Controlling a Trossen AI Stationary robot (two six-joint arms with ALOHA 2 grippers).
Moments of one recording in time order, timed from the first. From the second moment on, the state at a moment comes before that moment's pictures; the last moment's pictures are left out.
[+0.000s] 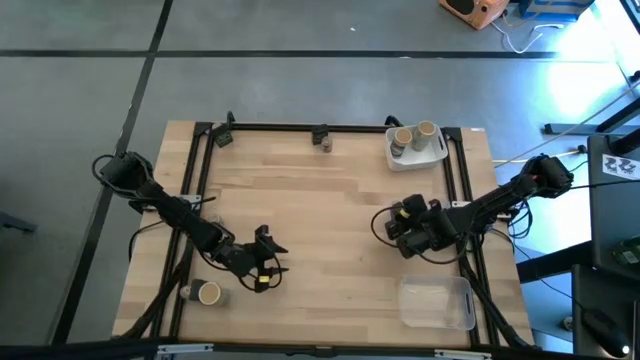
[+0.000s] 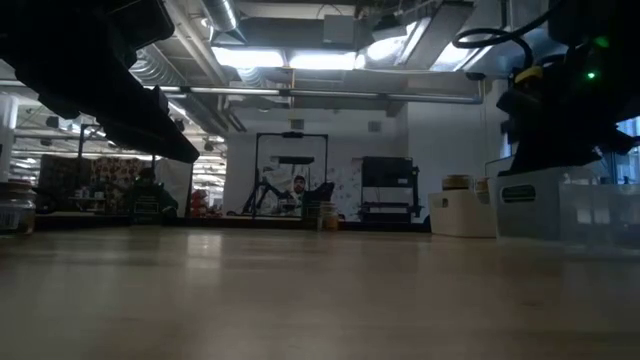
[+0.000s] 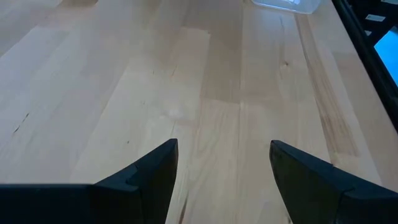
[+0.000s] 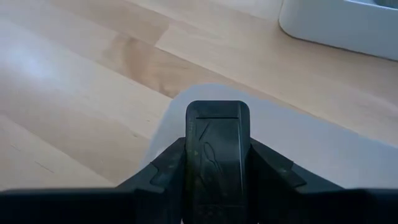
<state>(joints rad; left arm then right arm) -0.59 1.45 0.56 0.22 -0.52 -0.53 0.43 1.30 0.67 -0.81 0.72 1.49</state>
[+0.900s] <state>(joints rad) -0.56 1.45 0.56 0.24 -0.53 -0.57 0.43 1.30 1.09 -0.79 0.76 0.64</state>
